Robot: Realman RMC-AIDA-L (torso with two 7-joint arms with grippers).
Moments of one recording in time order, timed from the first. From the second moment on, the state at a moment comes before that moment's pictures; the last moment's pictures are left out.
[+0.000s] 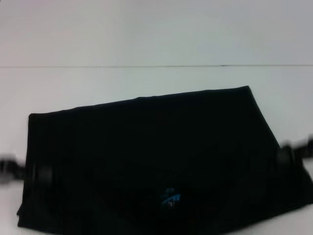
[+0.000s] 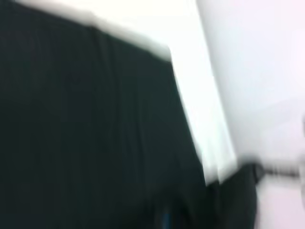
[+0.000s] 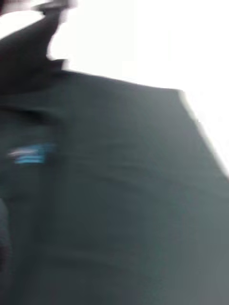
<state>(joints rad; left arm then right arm) -0.58 -1.82 0.18 0.53 2.58 1.95 -2.18 0.71 1.84 -0.43 -0.53 -2.49 -1.73 2.29</state>
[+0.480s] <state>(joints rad) -0.53 -1.90 -0.03 0.38 2.28 1.46 -2.13 0.69 2.01 -0.33 -0.37 -2.05 -1.18 2.19</state>
